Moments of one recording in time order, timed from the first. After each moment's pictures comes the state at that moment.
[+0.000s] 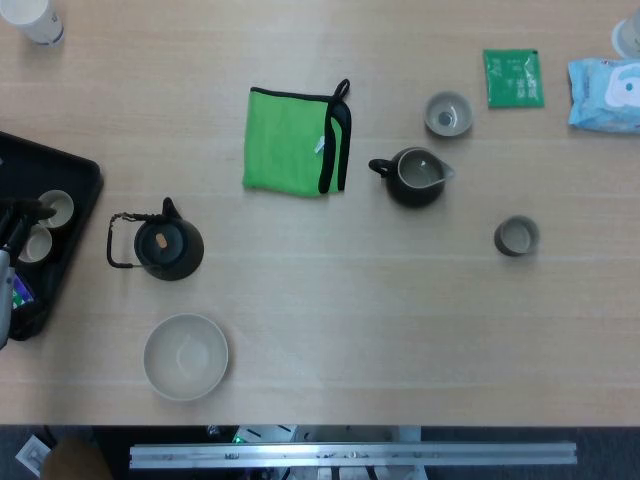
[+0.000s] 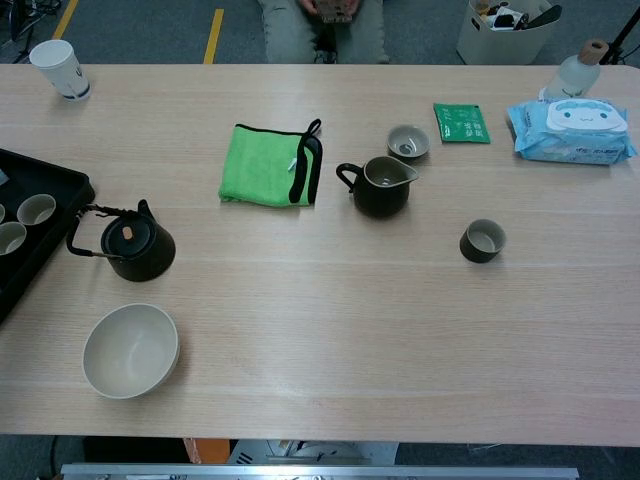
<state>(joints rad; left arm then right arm) -0.06 -1.17 -0.01 -1.81 1.57 1.53 0.19 0.00 -1.09 -0.01 -1.49 -1.63 1.57 0.11</state>
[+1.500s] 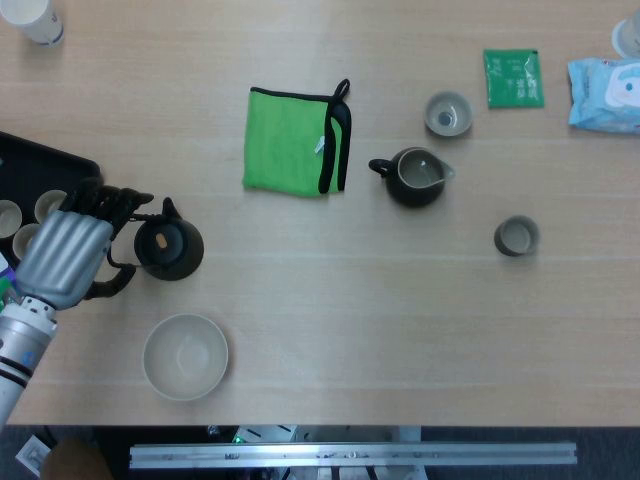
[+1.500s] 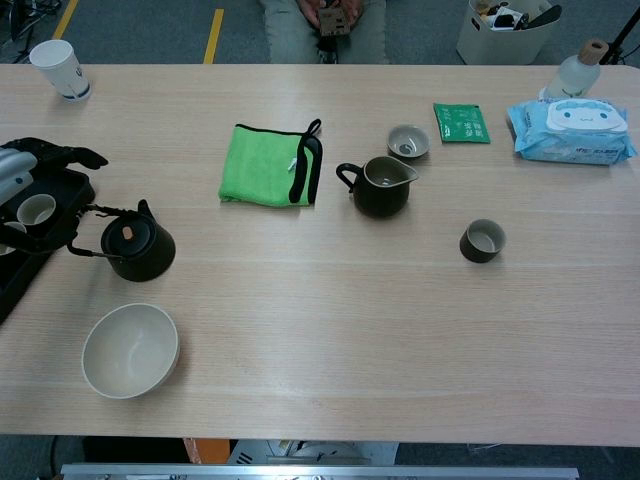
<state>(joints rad) -0.33 -1.16 -0.02 -1.76 1.46 1.09 0.19 0.05 -1.05 0.03 -1.58 -1.62 1.53 0.01</state>
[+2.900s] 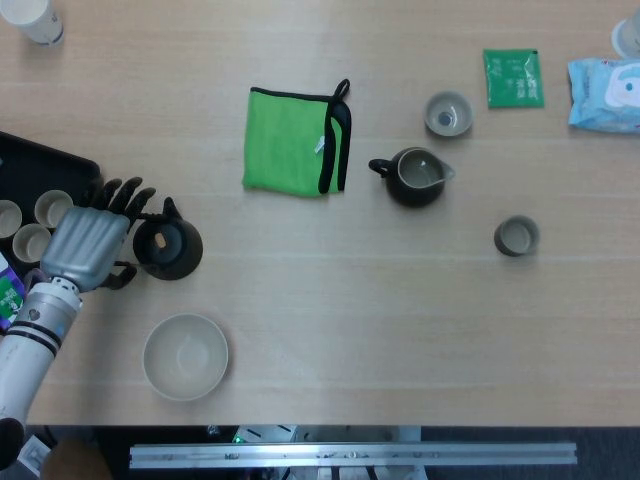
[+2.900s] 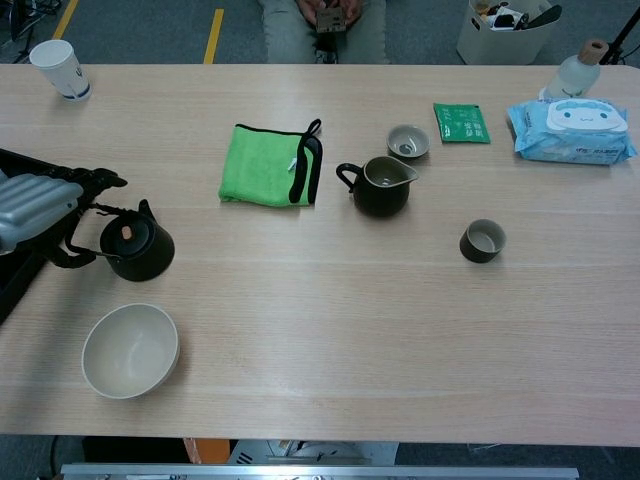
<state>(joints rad) -0.45 -1.29 0.00 -1.64 1.16 0.96 0.43 0.03 -1.05 0.02 -1.56 -1.60 1.56 0.05</state>
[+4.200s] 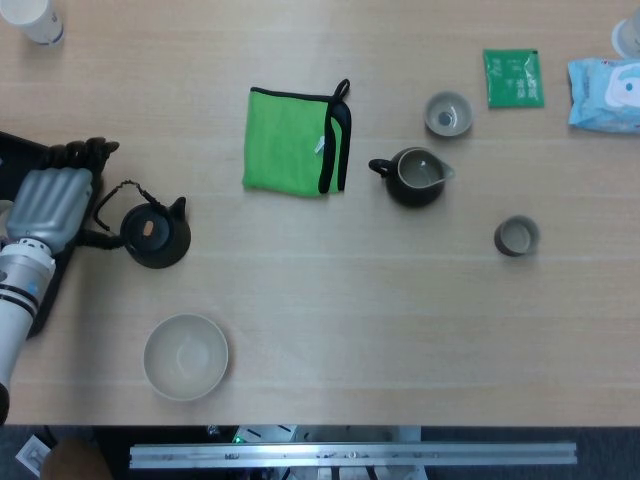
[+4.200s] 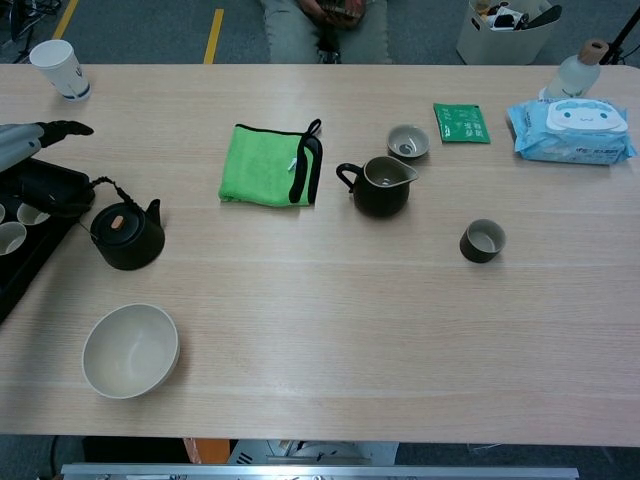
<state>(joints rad) -0.53 -1.16 -0.10 -1.75 0.90 0.91 0.32 0.02 -1.06 0.02 -1.52 -1.60 1.56 0.09</state>
